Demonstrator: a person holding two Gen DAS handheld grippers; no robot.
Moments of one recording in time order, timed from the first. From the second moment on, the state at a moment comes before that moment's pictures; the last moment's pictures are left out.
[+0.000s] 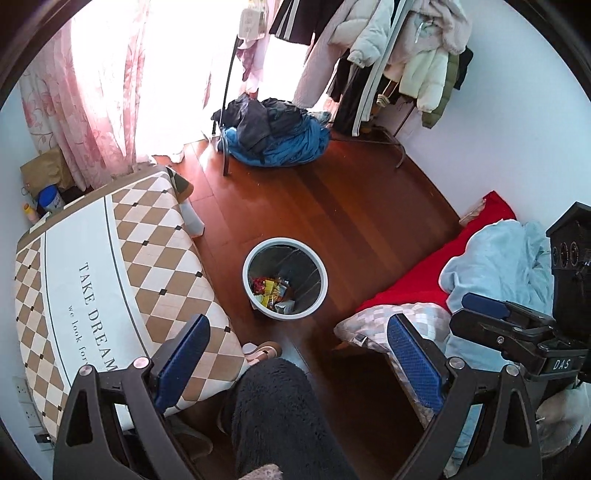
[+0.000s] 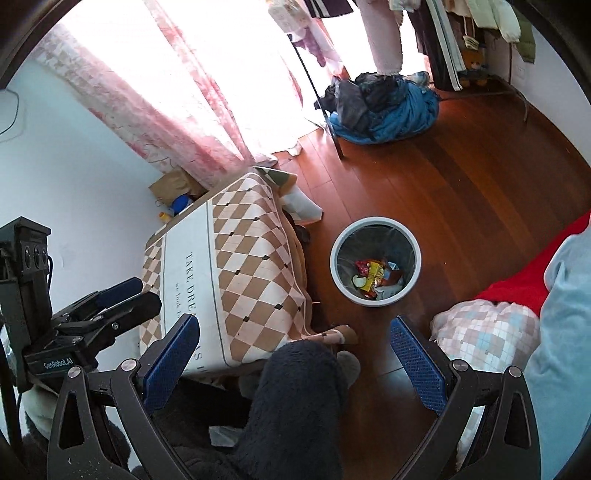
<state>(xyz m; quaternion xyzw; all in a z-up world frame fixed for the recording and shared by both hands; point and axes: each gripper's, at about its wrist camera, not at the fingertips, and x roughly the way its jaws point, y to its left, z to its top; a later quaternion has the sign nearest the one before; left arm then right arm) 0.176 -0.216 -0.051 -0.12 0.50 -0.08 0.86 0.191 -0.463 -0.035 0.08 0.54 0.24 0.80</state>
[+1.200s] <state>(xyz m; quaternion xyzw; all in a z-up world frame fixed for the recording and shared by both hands) 0.175 -0.216 -0.048 -0.13 0.51 -0.07 0.85 0.197 -0.456 -0.031 0.05 0.55 0.23 0.80</state>
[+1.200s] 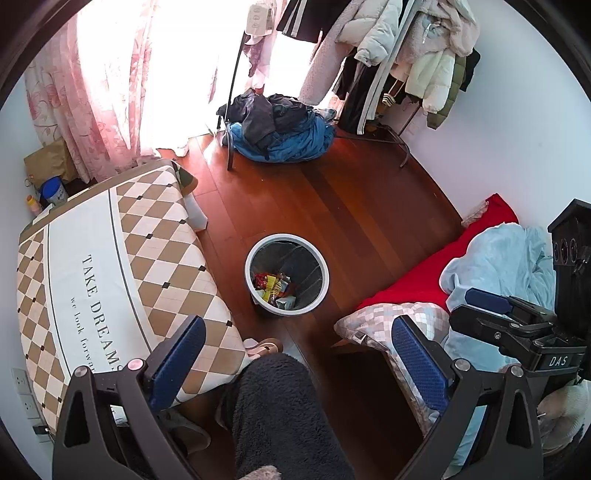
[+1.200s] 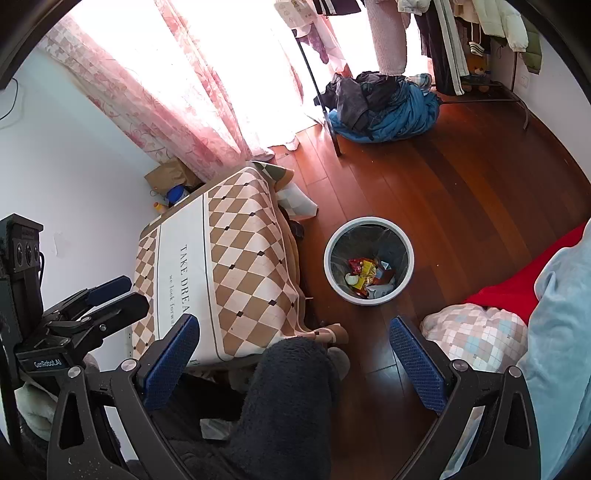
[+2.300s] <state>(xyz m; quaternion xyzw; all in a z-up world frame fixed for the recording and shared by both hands) 0.176 -0.225 -0.046 -0.14 0.51 -0.09 0.85 0.193 -0.449 -0.033 0.05 0.56 0.23 0.80</state>
